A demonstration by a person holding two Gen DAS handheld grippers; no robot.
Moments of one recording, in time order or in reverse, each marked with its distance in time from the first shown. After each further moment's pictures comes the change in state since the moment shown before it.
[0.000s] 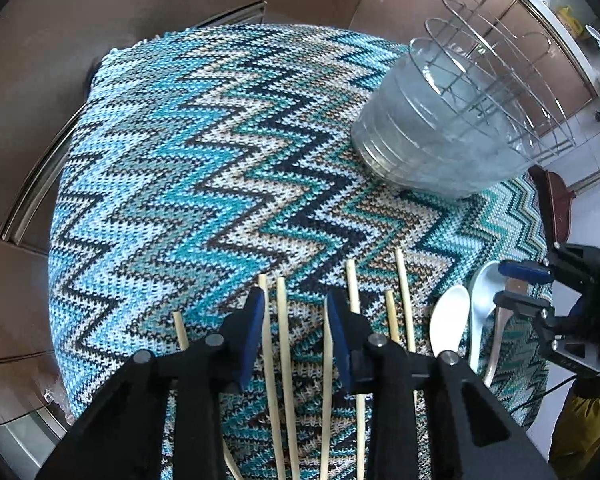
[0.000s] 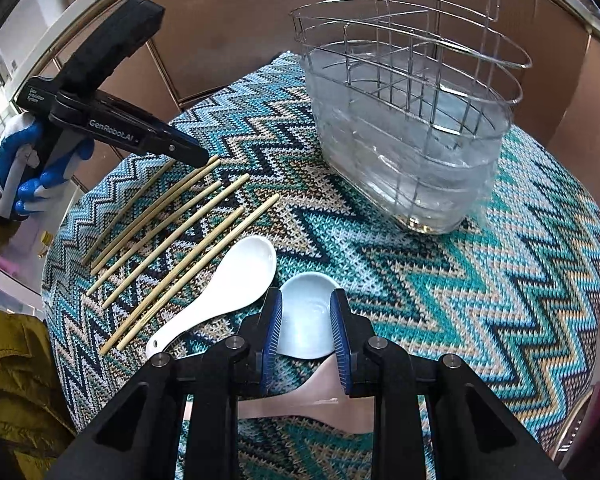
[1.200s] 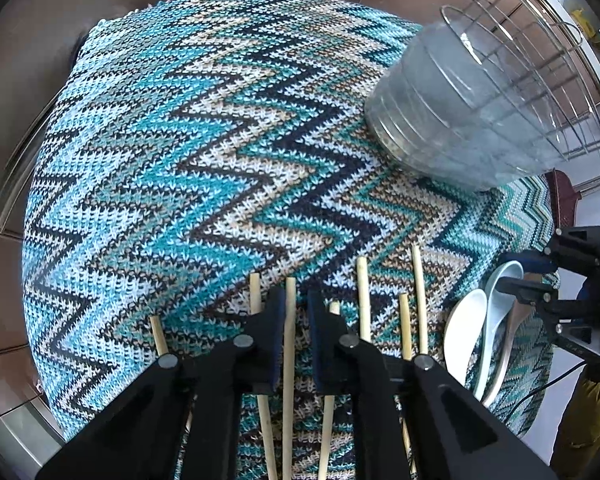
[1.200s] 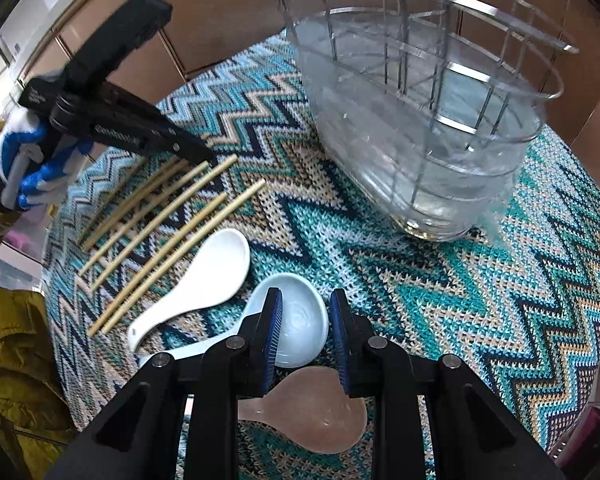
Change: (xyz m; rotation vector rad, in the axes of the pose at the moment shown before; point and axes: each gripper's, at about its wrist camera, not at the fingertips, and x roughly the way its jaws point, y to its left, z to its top) left arm 0.034 0.007 0.006 -0.034 0.058 -0.006; right arm 0.026 -0.018 0.014 -0.074 0.123 0.041
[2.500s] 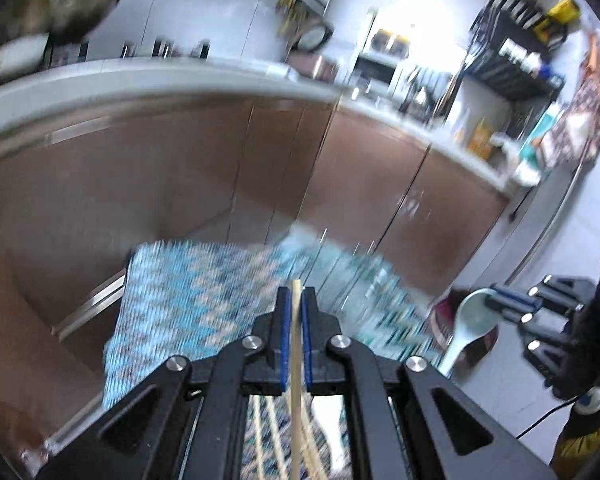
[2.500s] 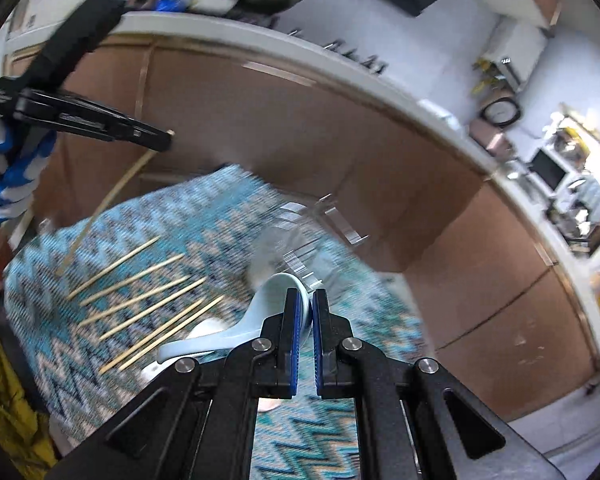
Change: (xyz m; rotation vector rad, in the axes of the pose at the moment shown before) left arm -0.257 -0.050 -0.069 0.074 -0.765 -0.136; right arm -0.216 0.124 0.008 -0.101 -0.398 -0.628
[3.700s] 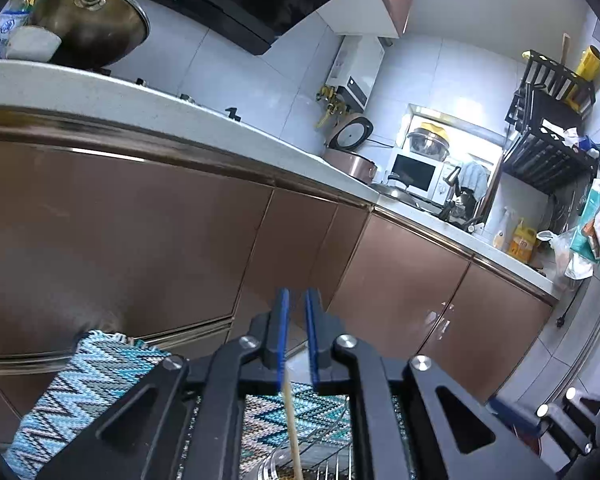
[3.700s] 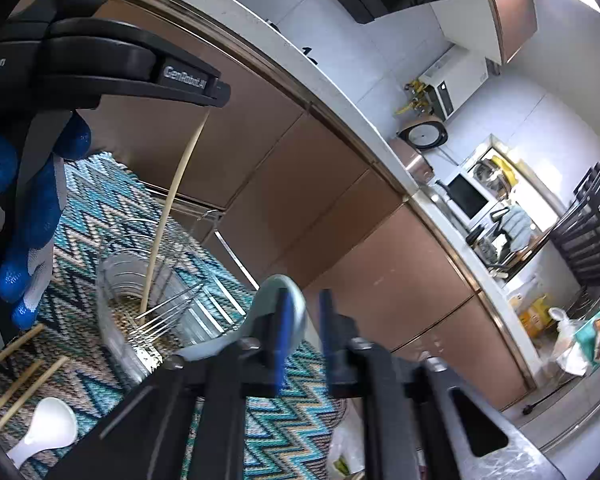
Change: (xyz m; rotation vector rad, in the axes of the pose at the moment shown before) left arm 0.148 0.000 0.017 -0.121 -0.407 0.119; right arm 0.135 0.006 0.014 -0.068 -0.033 -0.369
